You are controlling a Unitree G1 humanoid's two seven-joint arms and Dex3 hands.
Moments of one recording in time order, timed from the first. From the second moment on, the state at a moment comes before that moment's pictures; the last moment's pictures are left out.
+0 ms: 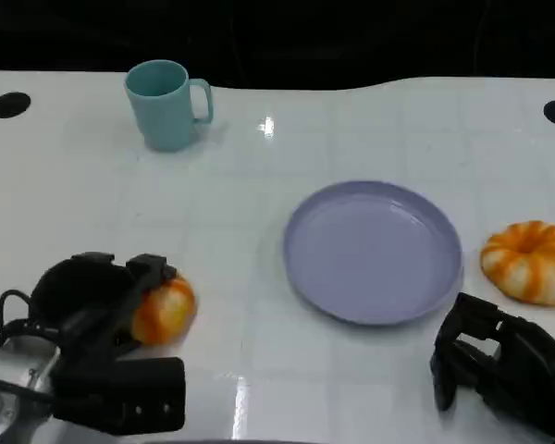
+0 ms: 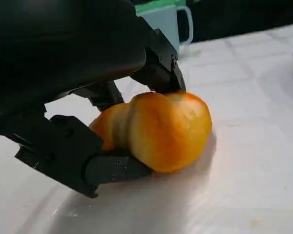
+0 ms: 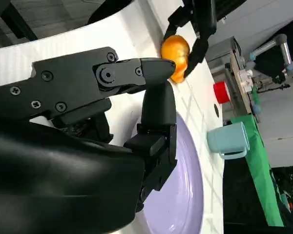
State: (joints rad) left arm -0.32 0.43 -0.36 0.56 0.84 -0.25 0.22; right arm -0.20 -0.10 -0.13 0.77 0.35 -0.29 0.86
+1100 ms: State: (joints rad) left arm -0.44 0.41 -0.37 0.41 0.78 -0.21 0.19; right arm -0.20 -0.10 -0.13 0.77 0.34 -0.31 0.84
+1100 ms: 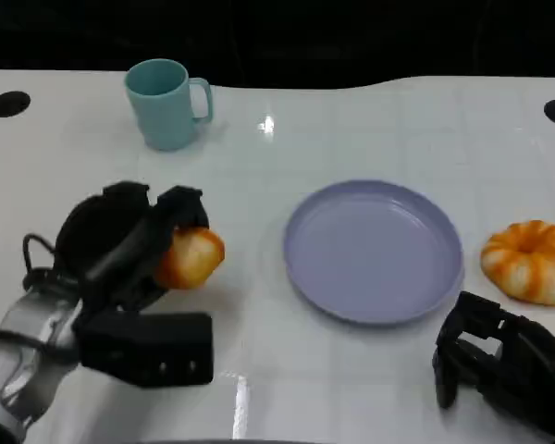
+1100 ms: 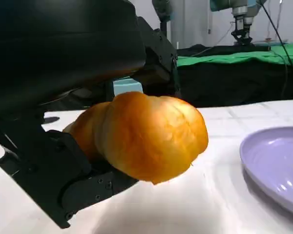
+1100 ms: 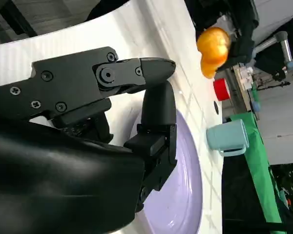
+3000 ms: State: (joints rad) left arm -1.00 -0.13 -0.70 1.23 0.82 -0.24 0.25; right arm -0.19 -0.10 -0.14 0.75 0.34 -0.30 0.85
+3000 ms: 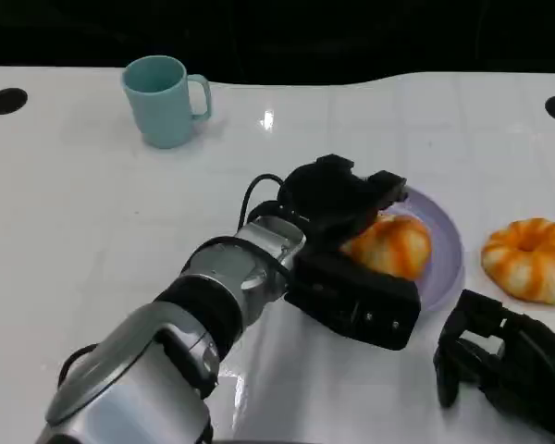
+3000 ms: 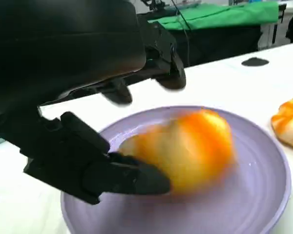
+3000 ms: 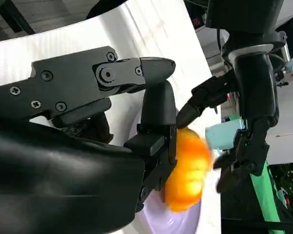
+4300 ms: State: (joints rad) left arm -0.62 0.24 -0.49 0.62 0.54 -0.46 0.00; right arm -0.20 -0.10 -0.14 0.76 0.34 -0.31 0.86
